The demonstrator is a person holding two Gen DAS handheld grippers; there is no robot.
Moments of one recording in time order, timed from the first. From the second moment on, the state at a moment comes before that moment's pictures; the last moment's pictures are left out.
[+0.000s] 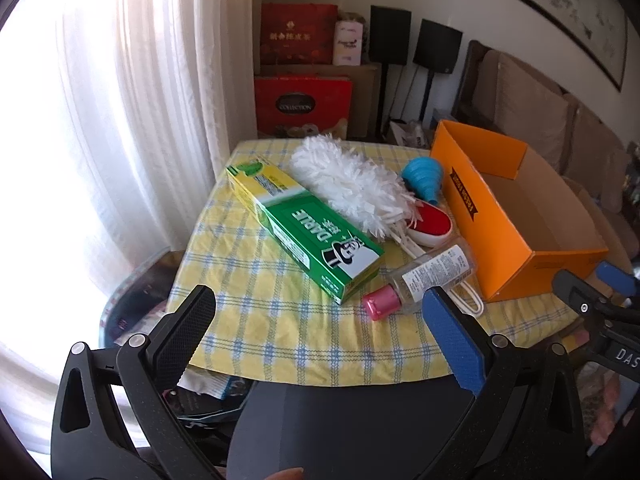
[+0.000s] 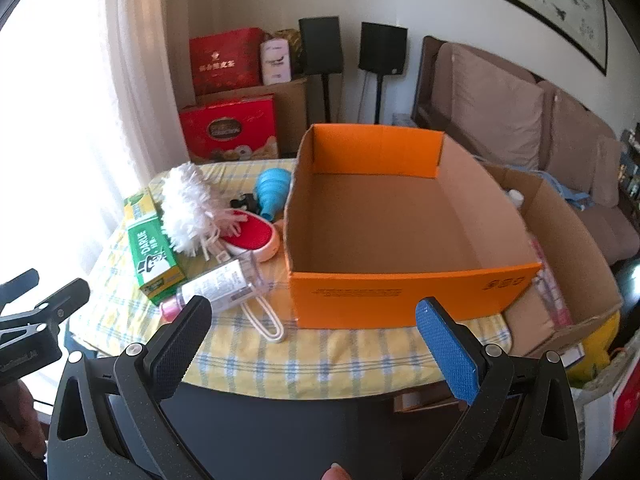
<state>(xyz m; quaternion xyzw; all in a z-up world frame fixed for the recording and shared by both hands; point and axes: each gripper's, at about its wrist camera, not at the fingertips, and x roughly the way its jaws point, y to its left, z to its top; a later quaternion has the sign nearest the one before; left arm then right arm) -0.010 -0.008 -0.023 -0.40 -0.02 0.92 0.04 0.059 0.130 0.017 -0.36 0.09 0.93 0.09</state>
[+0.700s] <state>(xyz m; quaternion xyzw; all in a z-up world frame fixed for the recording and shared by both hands) -0.030 -0.025 -0.076 -0.44 -0.09 0.88 0.16 0.033 0.095 0.001 -0.36 0.09 0.93 -0.03</state>
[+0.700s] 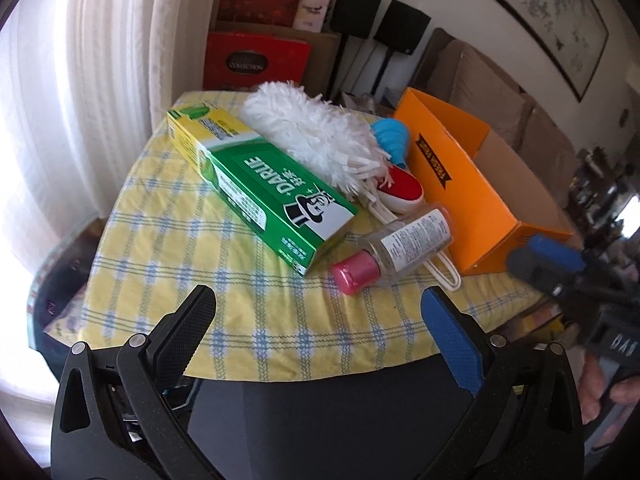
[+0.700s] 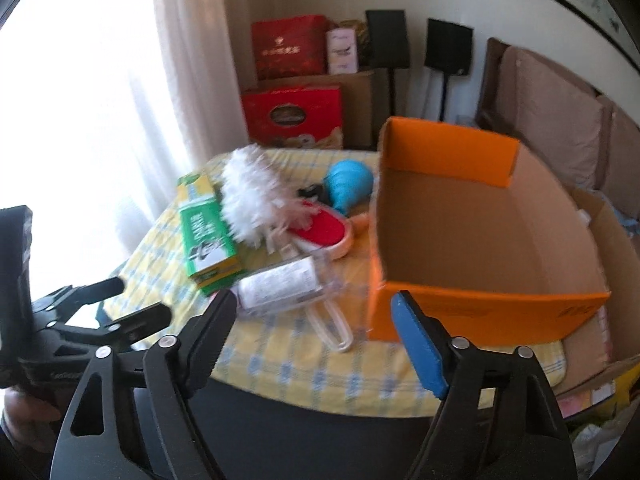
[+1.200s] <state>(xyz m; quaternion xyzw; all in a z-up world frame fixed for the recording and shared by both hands) -0.041 -0.040 -0.097 -0.45 -0.09 0.87 0.15 -0.008 0.085 -0.055 -0.42 0.23 0.87 -0.09</state>
